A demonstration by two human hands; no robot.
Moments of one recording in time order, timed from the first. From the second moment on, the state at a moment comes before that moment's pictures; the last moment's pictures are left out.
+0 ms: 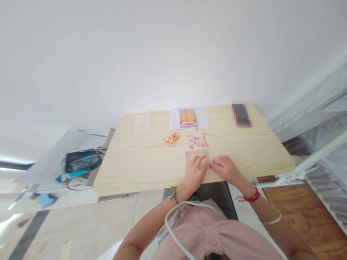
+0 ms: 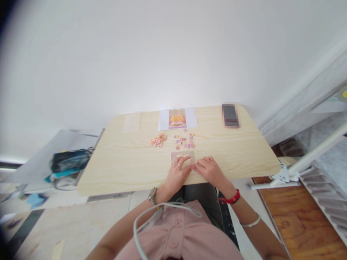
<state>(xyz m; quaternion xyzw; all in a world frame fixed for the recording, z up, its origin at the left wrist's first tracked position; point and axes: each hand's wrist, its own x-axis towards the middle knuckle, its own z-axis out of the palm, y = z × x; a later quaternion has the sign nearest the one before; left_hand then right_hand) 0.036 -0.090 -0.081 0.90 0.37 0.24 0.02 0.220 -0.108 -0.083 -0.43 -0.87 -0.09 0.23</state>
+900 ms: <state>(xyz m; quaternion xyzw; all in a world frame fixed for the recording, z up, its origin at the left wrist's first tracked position) -0.022 -0.061 -0.071 0.83 0.53 0.18 0.04 0.224 -0.078 -0.073 -0.49 -0.86 0.06 0.14</state>
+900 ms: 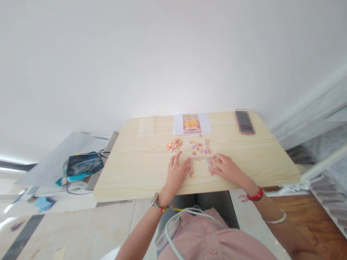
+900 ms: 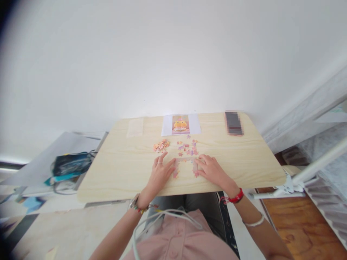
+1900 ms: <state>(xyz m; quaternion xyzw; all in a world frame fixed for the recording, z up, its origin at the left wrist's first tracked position) -0.029 -0.046 -0.076 0.83 0.51 0.24 0.01 0.230 -0.048 -0.071 -0.55 -0.80 0.06 0.23</state>
